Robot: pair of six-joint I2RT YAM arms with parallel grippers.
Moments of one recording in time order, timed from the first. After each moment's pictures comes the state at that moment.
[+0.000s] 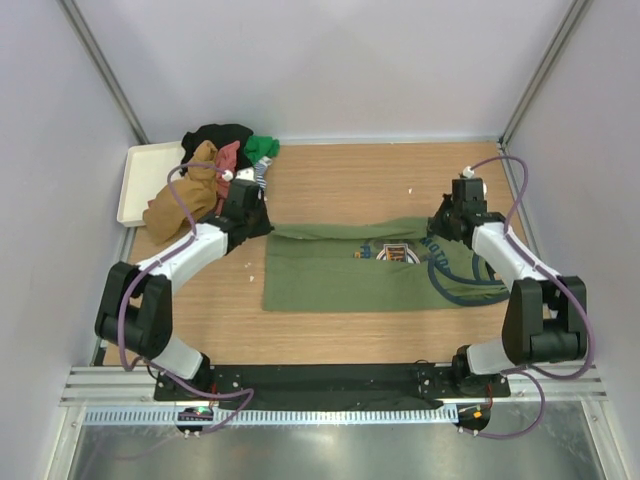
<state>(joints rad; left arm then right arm) -0.37 1.57 1.05 -0.22 -0.11 -0.50 0.05 1.48 0.97 -0.33 0.01 0.50</state>
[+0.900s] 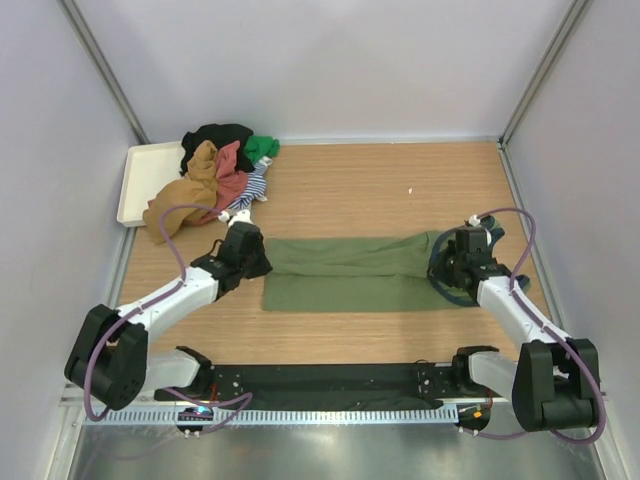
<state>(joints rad) -0.48 1.26 0.68 -0.20 -0.15 -0.62 0.05 1.10 0.56 -0.32 -0.02 0.58</state>
